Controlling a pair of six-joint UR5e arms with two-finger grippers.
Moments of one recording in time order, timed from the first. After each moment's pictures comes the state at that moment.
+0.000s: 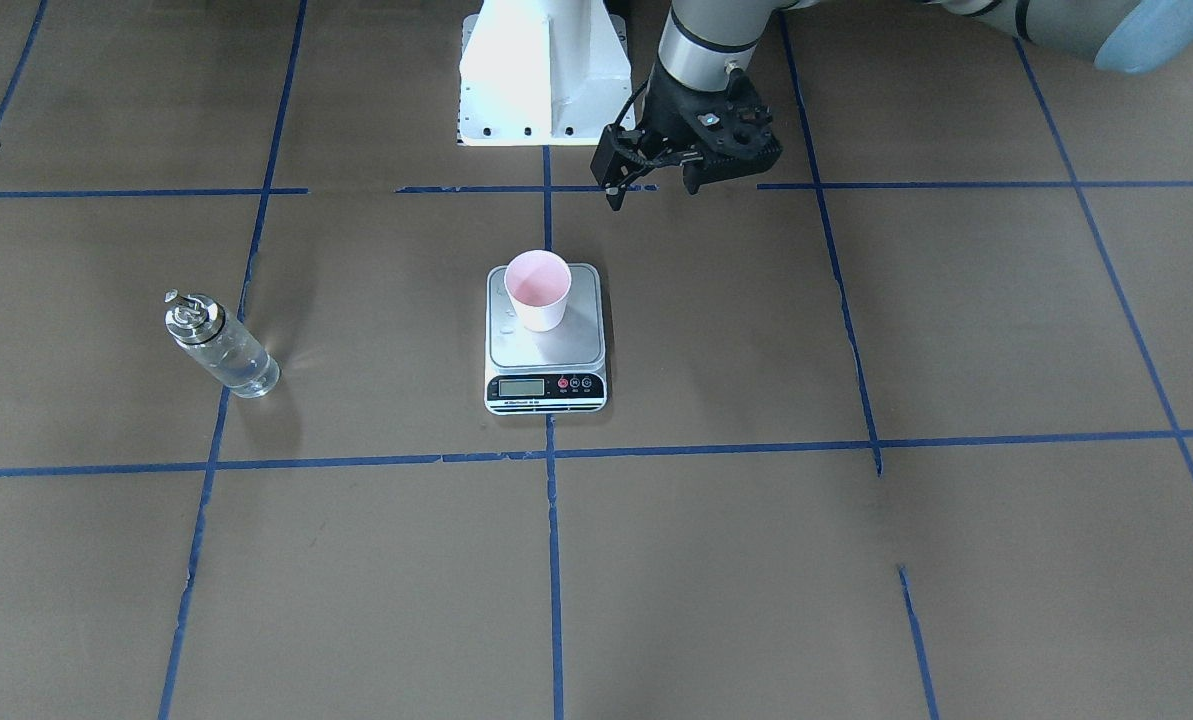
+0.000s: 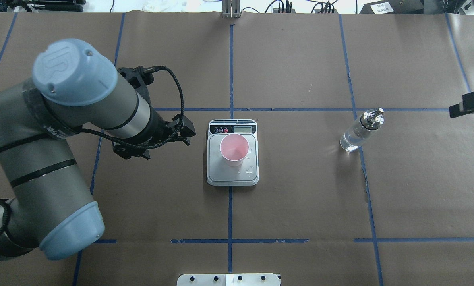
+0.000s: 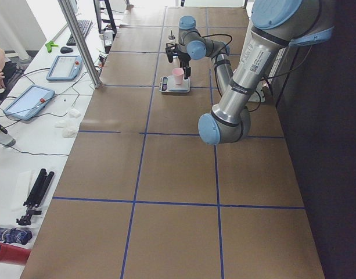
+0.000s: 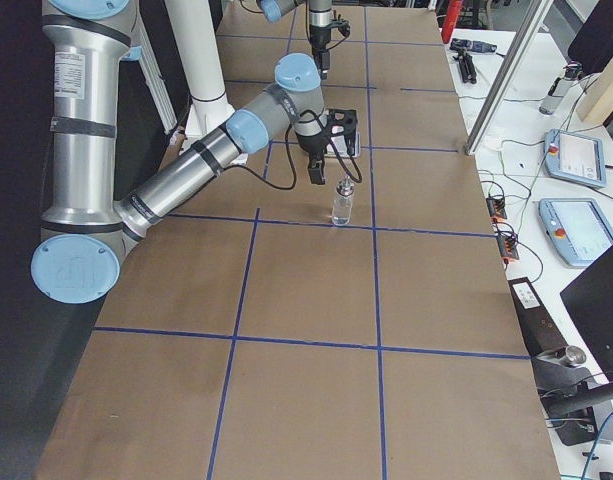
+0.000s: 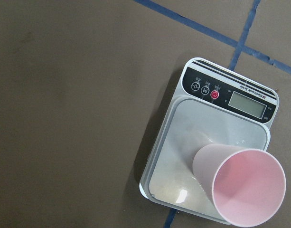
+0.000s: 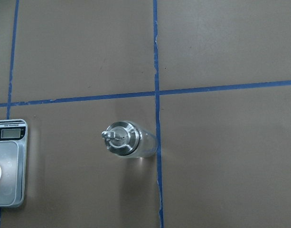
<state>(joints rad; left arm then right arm) -0.63 -2.14 -2.10 -1.34 -1.99 -1.45 1.10 -1.65 2.40 -1.56 2.23 0.89</state>
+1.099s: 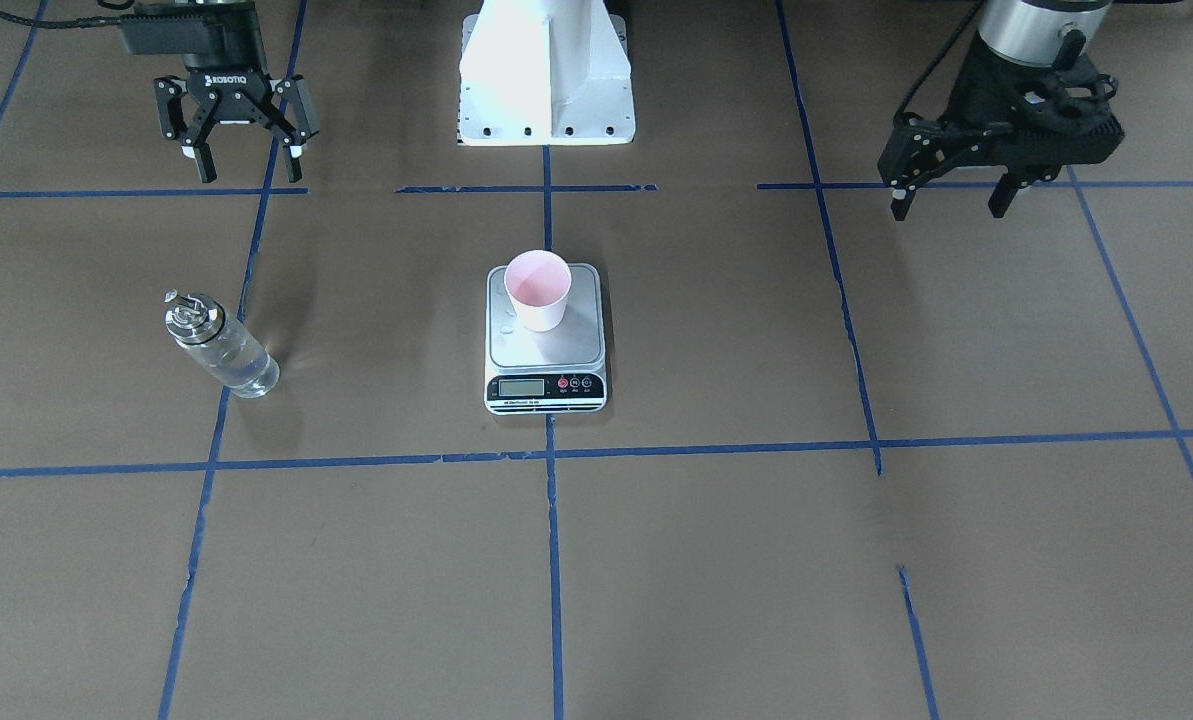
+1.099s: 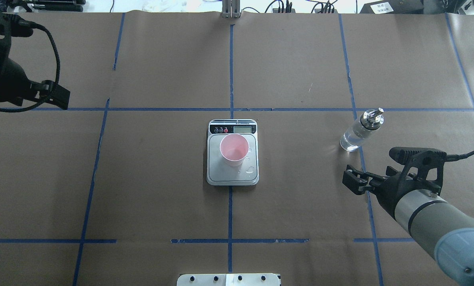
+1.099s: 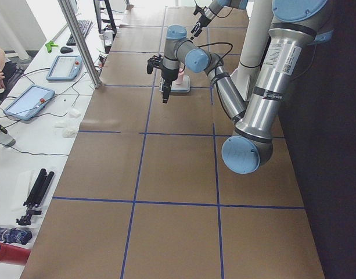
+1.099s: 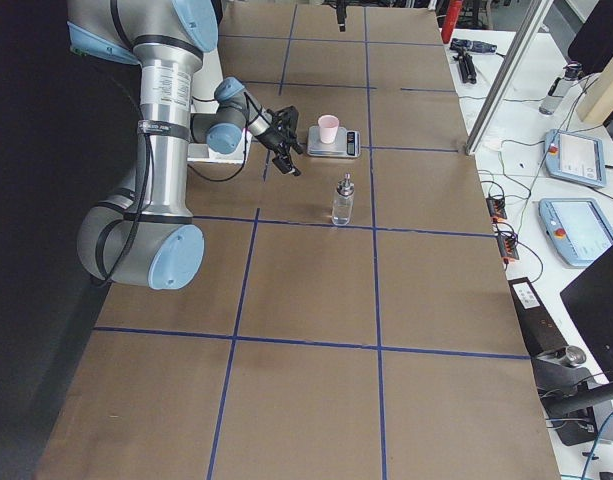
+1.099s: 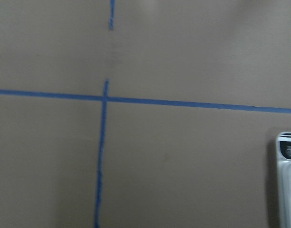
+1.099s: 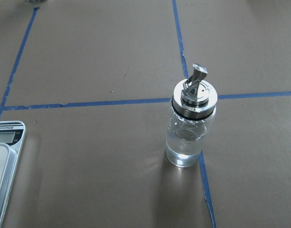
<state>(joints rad) -0.95 -1.85 -2.23 -1.25 -1.99 -0.76 0.19 -1.75 2.34 -1.29 1.01 1.46</state>
